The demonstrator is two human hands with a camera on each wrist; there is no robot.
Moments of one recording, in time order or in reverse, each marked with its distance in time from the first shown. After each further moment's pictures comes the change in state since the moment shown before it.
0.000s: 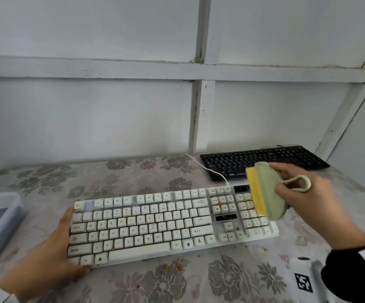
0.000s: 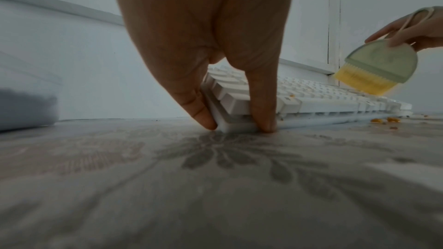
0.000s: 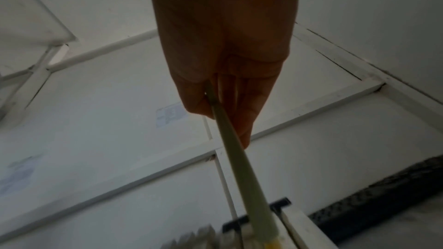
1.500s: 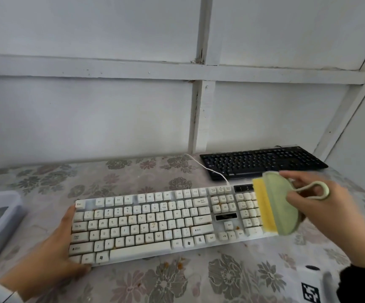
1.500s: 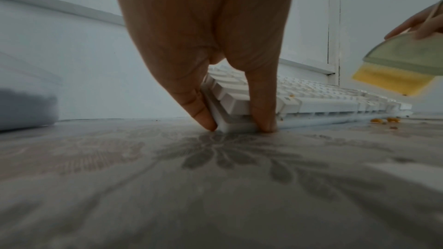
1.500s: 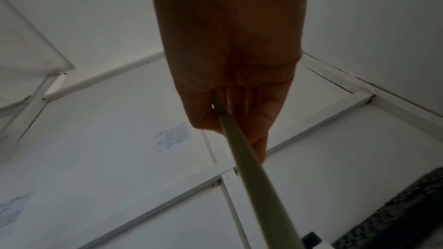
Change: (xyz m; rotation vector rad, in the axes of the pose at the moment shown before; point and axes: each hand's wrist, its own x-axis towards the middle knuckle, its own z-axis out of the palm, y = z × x) left_hand 0.001 -0.008 -0.001 0.071 -0.032 -0.067; right_hand -0.017 -0.010 -0.015 -0.006 0.017 0.057
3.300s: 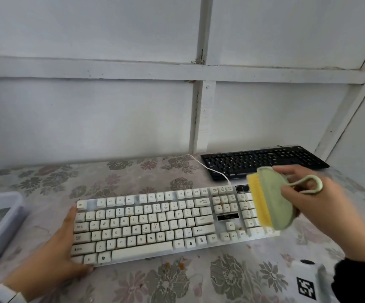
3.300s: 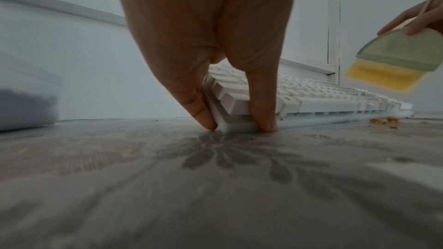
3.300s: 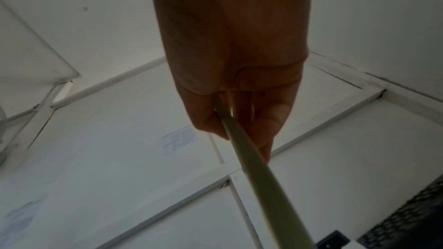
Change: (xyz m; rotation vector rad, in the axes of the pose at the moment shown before) left_hand -0.002 0.013 -0.001 0.038 0.019 0.031; right_hand 0.005 -0.009 0.005 -0.042 -0.052 0.009
